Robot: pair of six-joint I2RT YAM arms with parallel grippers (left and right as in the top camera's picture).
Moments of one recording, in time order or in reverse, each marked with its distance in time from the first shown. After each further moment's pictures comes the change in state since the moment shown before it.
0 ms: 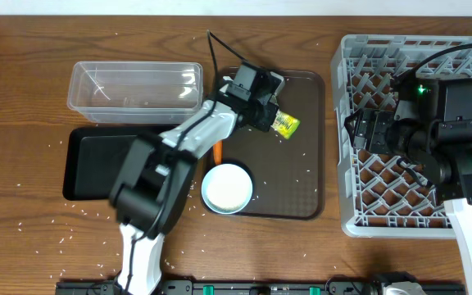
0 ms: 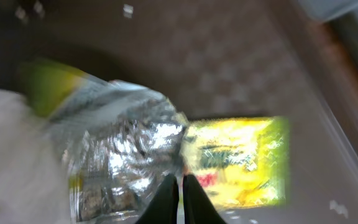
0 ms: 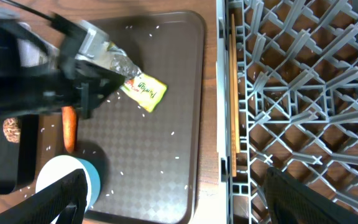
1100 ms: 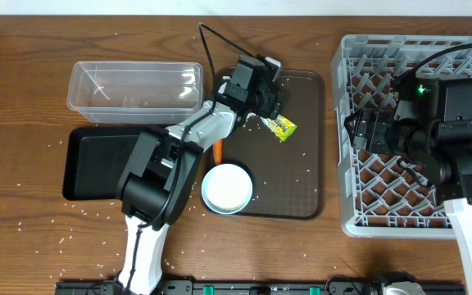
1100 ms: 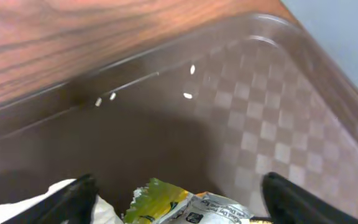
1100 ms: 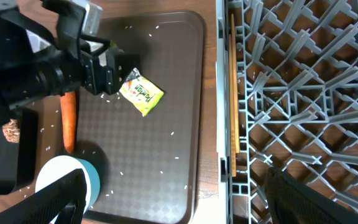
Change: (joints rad) left arm 0.015 0.090 -0.003 0.288 -0.108 -0.015; right arm 0.000 0.000 0.000 0.000 0.001 0.000
